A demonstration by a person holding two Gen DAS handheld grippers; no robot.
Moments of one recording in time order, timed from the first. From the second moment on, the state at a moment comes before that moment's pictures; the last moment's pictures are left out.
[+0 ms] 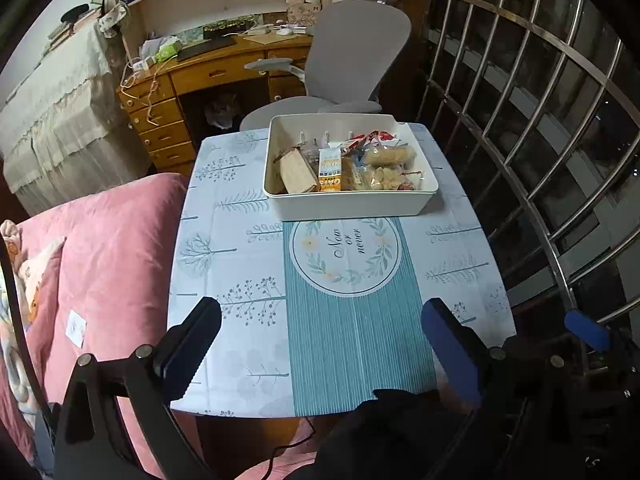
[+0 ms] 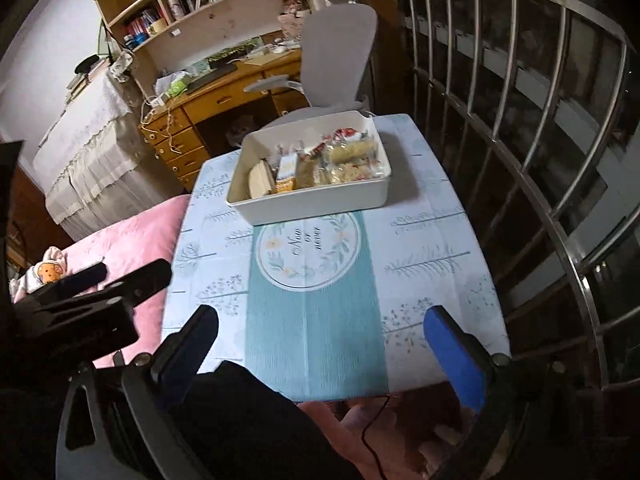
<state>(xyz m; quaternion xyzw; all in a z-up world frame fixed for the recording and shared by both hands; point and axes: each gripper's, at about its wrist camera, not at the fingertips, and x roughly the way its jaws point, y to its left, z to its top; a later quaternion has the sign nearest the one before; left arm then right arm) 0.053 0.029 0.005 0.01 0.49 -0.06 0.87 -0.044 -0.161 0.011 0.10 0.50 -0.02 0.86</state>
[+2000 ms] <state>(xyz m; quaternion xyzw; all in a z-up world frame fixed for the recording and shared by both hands) 0.086 -0.011 -0.007 0.03 0.48 -0.03 0.88 -0.005 -0.204 0.002 0.08 0.48 -0.03 0.87</state>
